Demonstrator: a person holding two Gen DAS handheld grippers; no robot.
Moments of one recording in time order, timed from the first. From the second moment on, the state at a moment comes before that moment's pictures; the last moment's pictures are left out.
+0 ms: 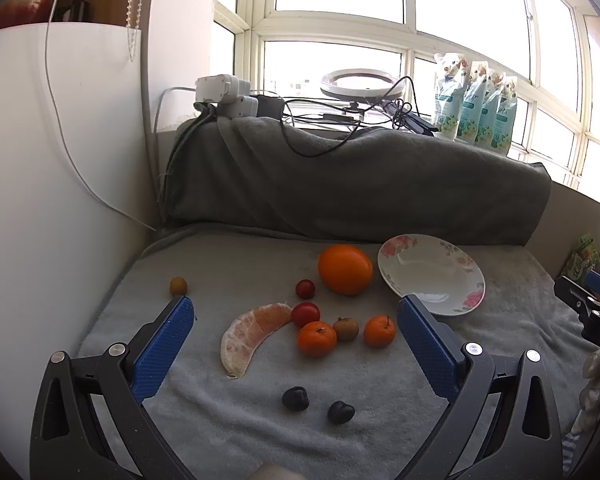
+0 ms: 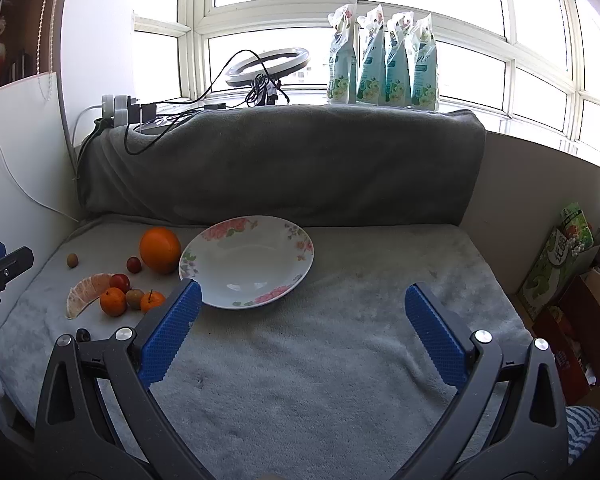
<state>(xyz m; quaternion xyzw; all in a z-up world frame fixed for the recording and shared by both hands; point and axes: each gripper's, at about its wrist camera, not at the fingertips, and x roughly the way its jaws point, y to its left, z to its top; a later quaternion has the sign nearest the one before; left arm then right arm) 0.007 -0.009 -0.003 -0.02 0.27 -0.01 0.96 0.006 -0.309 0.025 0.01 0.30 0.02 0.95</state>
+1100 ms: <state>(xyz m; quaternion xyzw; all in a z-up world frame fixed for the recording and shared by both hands) 0.059 0.009 -0.045 -0.07 0.34 -0.04 0.94 0.103 -0.256 0.009 -0.02 0.36 0.16 0.92</state>
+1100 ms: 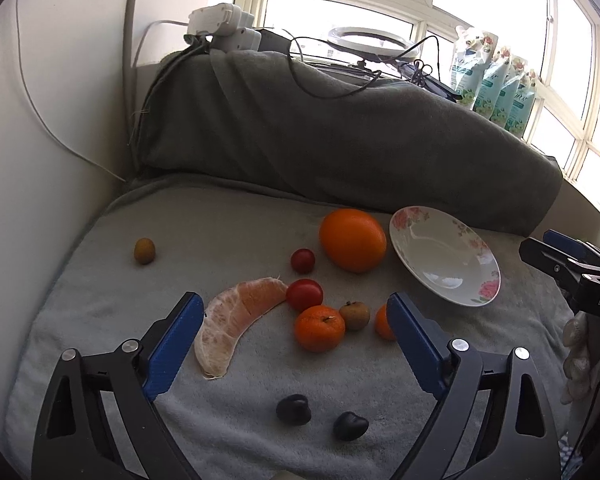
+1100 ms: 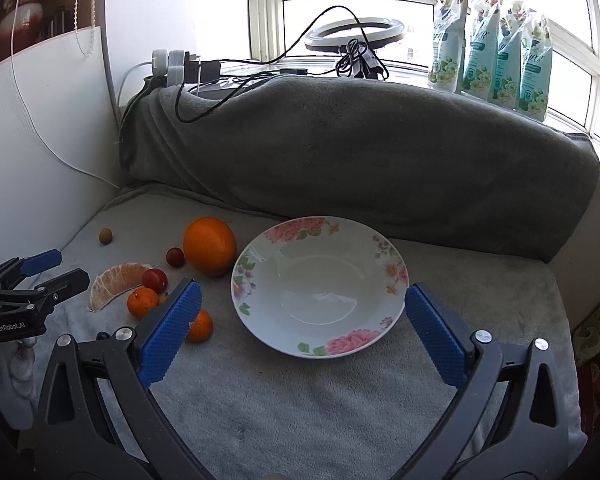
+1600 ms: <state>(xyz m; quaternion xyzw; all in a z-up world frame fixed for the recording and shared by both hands) 0.096 0.002 -0.061 -0.11 0.37 -0.10 0.92 0.187 -0.210 -0.007 0.01 0.44 0.28 0.86</state>
